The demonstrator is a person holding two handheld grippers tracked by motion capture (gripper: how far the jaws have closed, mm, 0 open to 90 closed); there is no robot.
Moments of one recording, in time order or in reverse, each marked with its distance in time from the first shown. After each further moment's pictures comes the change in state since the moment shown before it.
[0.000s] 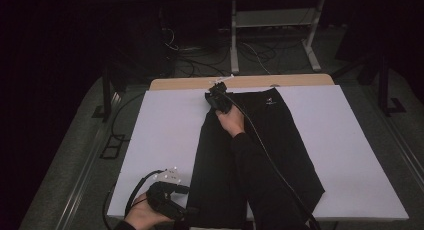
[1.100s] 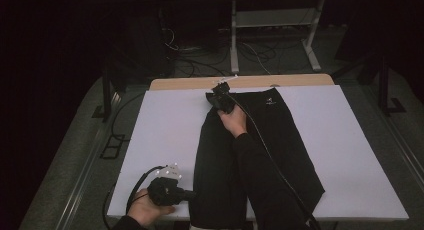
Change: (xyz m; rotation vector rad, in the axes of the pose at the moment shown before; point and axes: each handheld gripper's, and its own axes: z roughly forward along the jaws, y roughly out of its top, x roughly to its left) left arm 0.018 0.002 0.004 -0.003 0.032 -0.005; right arm -0.008 -0.004 -0.004 -0.017 0.021 0.023
